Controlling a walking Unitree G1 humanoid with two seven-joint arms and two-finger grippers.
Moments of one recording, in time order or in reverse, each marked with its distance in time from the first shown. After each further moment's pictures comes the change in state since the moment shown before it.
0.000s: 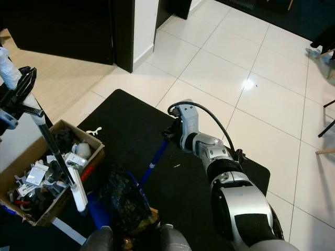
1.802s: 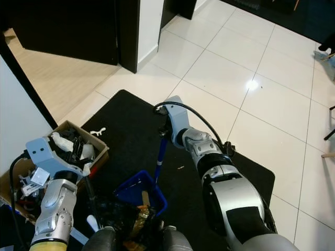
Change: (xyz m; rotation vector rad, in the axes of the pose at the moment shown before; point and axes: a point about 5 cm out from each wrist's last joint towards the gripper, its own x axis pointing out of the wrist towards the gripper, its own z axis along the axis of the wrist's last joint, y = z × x) left arm -0.029 -0.103 -0.170 -0.592 0.220 0.401; right arm 0.019 0.019 0.017 -0.121 0.024 -0.094
